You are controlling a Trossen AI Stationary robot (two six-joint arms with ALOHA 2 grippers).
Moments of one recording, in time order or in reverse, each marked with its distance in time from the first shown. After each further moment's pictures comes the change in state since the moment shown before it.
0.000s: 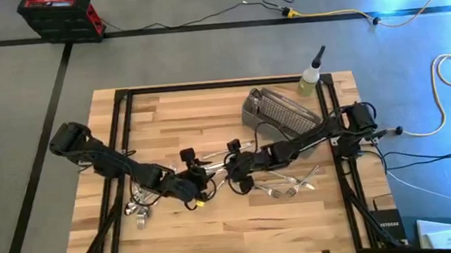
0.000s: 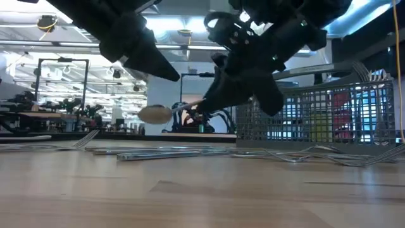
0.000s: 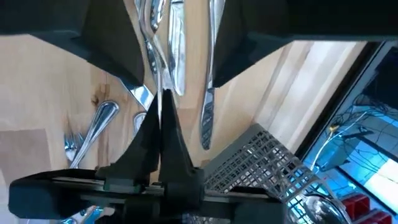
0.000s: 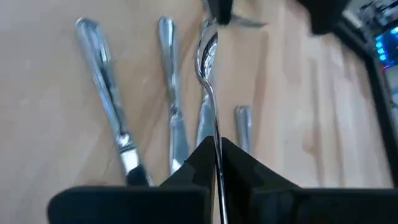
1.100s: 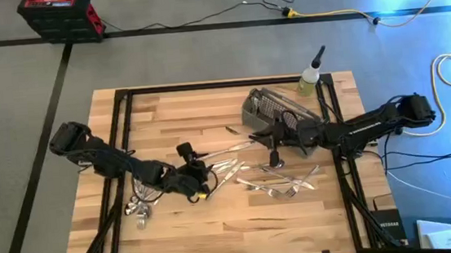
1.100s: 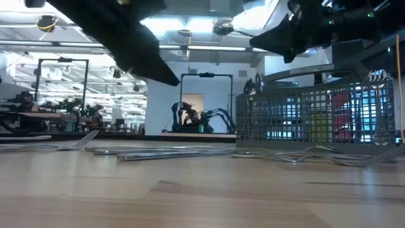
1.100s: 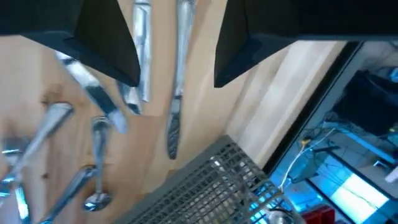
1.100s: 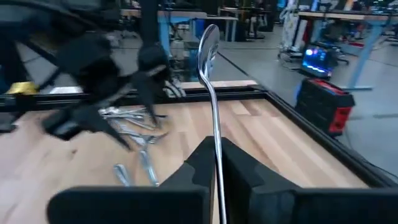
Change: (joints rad) left arm 0.058 0.000 0.000 -0.044 -0.061 -0.027; right arm -0.130 -0.659 -0.573 0.536 -0.049 0.435
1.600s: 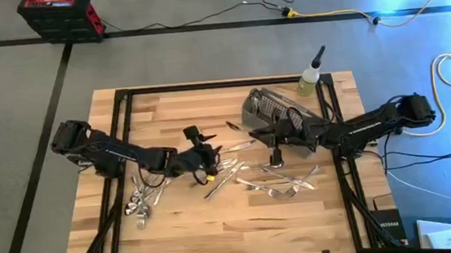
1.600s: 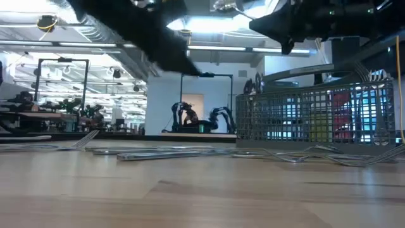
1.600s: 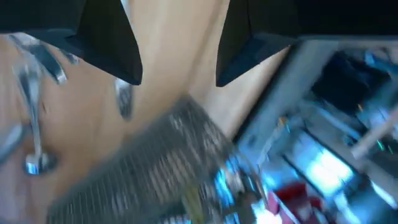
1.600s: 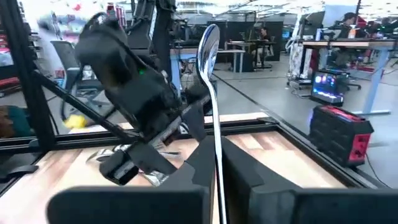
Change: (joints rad) left arm 0.161 0.000 0.000 0.315 0.049 0.350; right arm -0.002 0.000 -0.003 0.134 -0.030 0.013
